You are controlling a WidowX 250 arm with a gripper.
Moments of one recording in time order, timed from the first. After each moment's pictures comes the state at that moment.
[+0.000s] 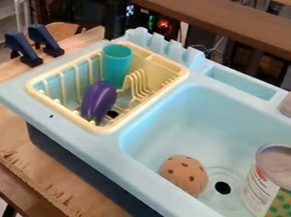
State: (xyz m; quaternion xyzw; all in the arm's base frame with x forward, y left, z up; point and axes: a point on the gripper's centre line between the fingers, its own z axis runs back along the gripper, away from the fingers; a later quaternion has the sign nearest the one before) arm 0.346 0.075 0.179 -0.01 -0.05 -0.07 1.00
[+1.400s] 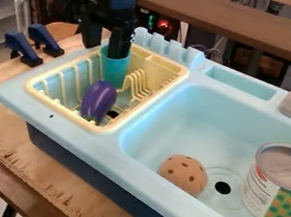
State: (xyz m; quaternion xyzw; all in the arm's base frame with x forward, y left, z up) arm 0.354 0.072 0.147 0.01 0.00 -0.08 1.00
